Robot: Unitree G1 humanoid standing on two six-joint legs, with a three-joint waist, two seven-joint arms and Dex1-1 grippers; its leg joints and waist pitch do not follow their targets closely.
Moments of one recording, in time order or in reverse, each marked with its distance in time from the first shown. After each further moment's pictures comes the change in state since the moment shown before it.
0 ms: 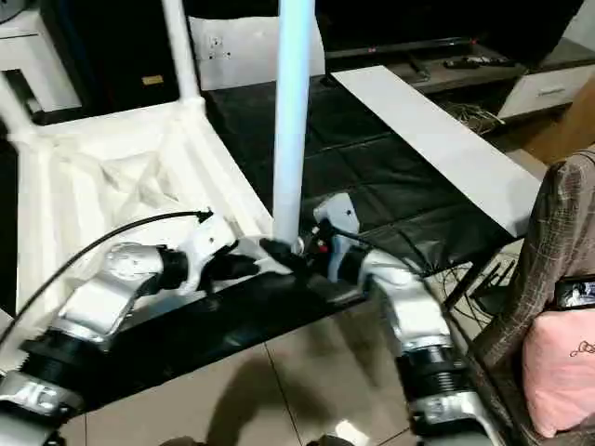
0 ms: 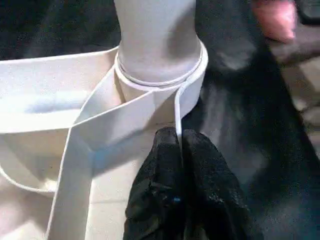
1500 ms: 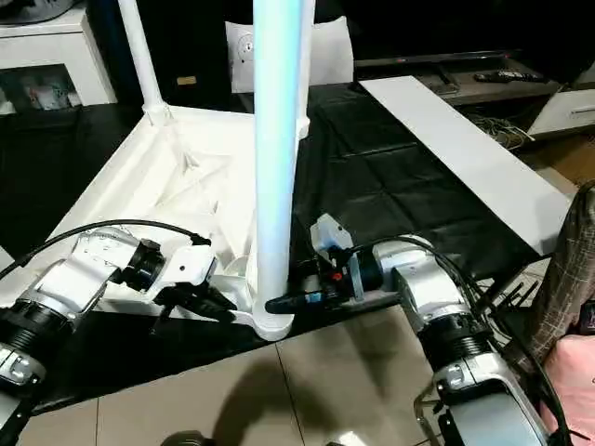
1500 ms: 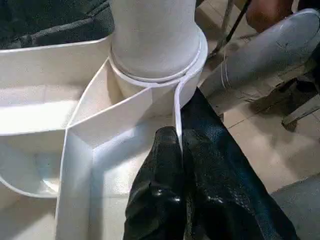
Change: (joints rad) left arm -0.118 0.107 -0.119 0.173 -0.011 -0.290 -0.418; right arm -0.122 -0.057 0.141 0.167 0.010 -0.020 0.438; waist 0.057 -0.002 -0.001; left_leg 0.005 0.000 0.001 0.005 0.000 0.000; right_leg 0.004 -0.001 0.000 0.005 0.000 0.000
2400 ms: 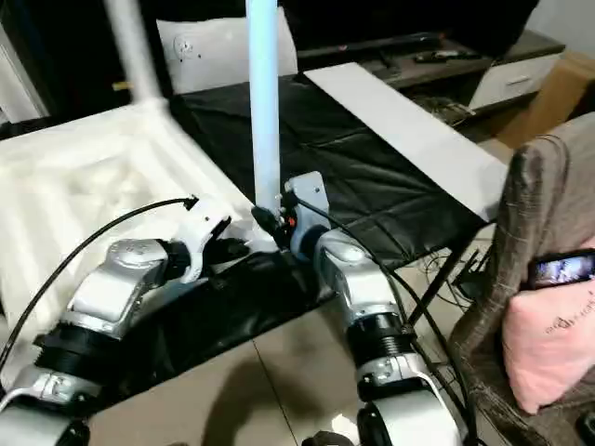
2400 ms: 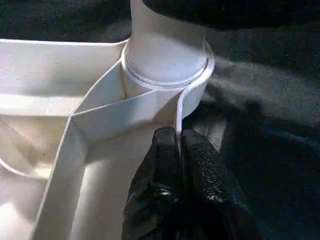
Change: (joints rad) left arm 0.105 -0.300 0.257 -0.241 0.052 0.627 0.759; right arm -0.049 0.389 -0.221 0.065 -0.143 0.055 -0.986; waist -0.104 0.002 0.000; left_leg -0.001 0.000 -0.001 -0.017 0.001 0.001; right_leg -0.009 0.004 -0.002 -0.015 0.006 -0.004
